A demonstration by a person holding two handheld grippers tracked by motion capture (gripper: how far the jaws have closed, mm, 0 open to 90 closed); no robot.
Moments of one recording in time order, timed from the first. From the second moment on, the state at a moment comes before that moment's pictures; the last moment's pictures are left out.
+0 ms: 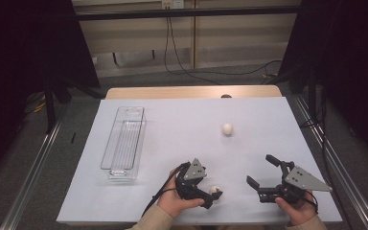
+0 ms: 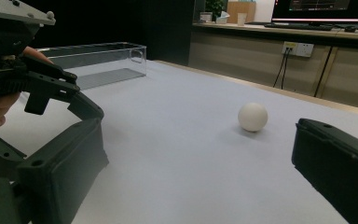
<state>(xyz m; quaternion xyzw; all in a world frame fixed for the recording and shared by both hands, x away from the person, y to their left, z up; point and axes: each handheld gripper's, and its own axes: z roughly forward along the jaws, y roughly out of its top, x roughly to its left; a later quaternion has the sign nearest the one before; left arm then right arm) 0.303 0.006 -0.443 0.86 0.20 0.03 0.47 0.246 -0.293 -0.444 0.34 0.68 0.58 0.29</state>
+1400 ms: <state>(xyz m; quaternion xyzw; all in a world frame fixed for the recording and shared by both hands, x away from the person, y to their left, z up) 0.301 -0.003 -0.450 0.88 0.17 0.01 0.44 0.246 -0.293 -0.444 0.34 0.68 0.58 0.29</state>
